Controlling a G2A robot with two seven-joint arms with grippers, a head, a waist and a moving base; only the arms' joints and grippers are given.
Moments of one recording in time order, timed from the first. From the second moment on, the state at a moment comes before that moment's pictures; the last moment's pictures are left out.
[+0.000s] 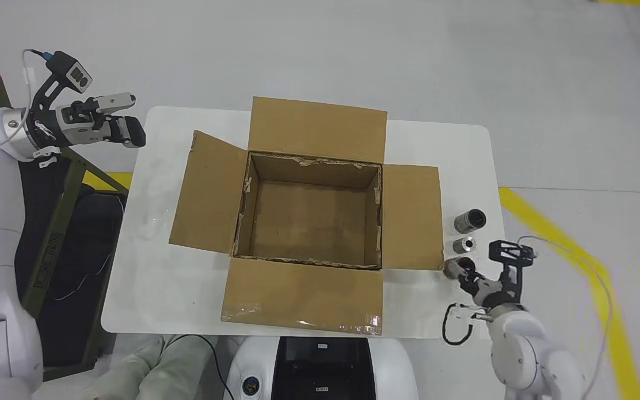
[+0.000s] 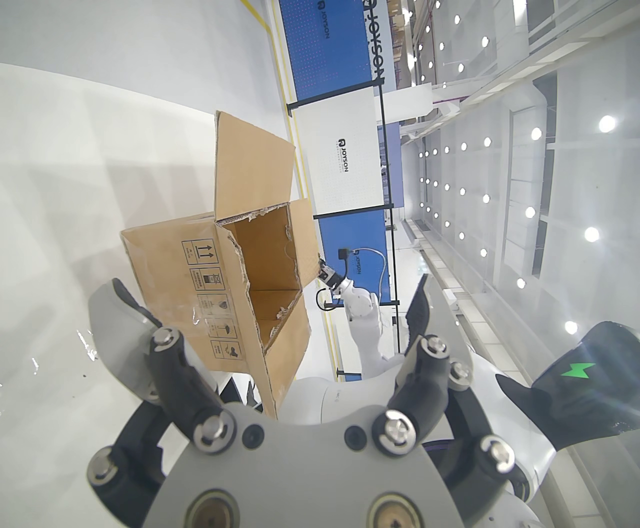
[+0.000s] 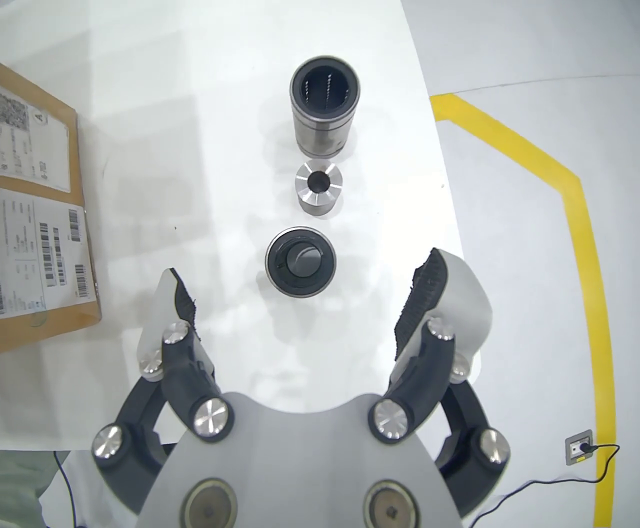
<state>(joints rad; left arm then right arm) 0.78 -0.74 -1.57 -1.08 -0.47 -0.12 -1.54 -1.97 -1.40 1.65 -2.18 -1.27 0.16 0.72</state>
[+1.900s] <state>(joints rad) 0.78 -0.74 -1.57 -1.08 -0.47 -0.12 -1.54 -1.88 -1.38 1.61 -2.15 -1.25 0.18 0.81</state>
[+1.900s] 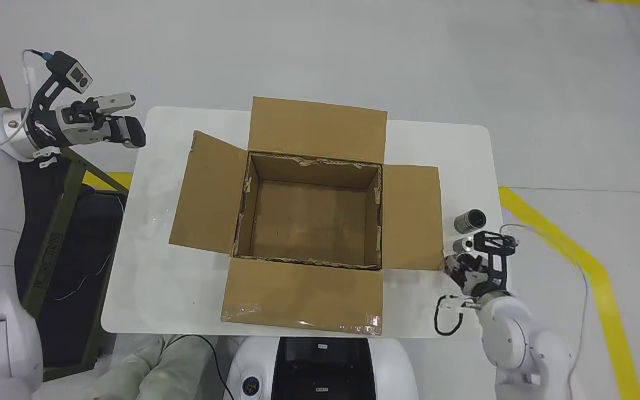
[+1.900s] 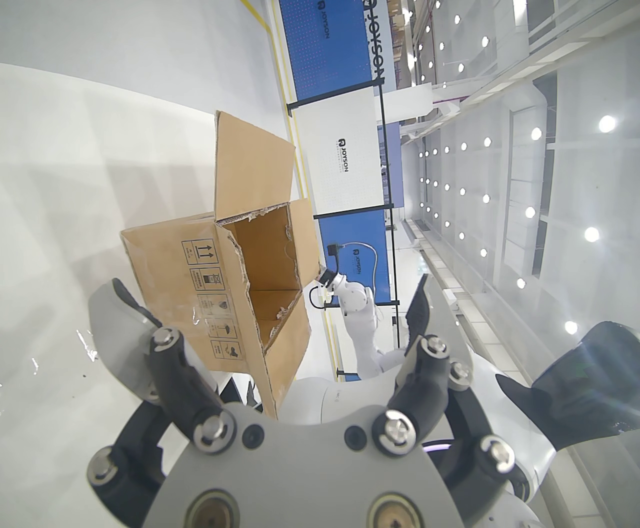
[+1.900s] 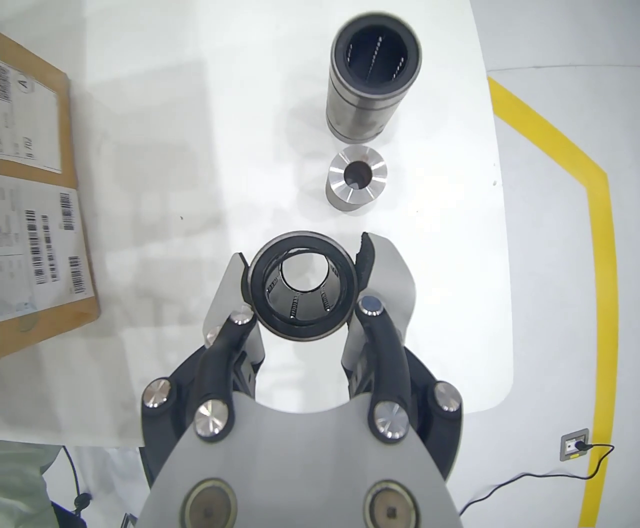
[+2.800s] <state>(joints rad) 0.78 -0.74 -1.57 -1.08 -0.47 -0.12 -1.54 -1.76 -1.38 1.48 -2.35 -1.38 0.17 0.69</state>
